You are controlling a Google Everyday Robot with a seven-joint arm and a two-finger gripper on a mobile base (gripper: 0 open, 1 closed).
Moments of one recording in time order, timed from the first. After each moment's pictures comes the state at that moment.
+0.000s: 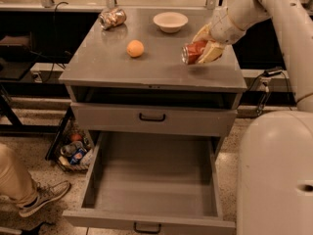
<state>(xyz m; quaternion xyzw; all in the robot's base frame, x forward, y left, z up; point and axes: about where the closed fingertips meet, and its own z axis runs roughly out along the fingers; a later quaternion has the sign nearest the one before) 0.737 -0.154 0.876 -0.75 0.57 0.05 0.32</state>
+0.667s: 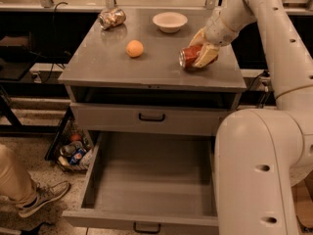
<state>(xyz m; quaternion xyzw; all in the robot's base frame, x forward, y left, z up) 0.752 -0.148 0.856 -0.75 0.59 0.07 0.29</state>
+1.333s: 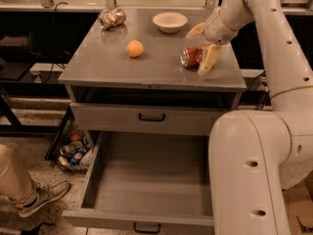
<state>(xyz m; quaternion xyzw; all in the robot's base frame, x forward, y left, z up) 0.761 -0.145 0.856 -0.74 0.59 0.07 0.30</state>
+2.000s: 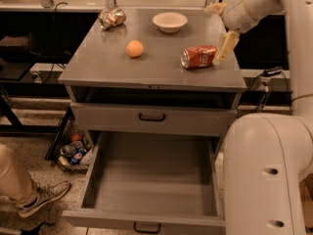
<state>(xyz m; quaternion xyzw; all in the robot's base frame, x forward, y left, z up) 0.761 -0.178 0.911 -0.72 0.59 0.03 0.37</state>
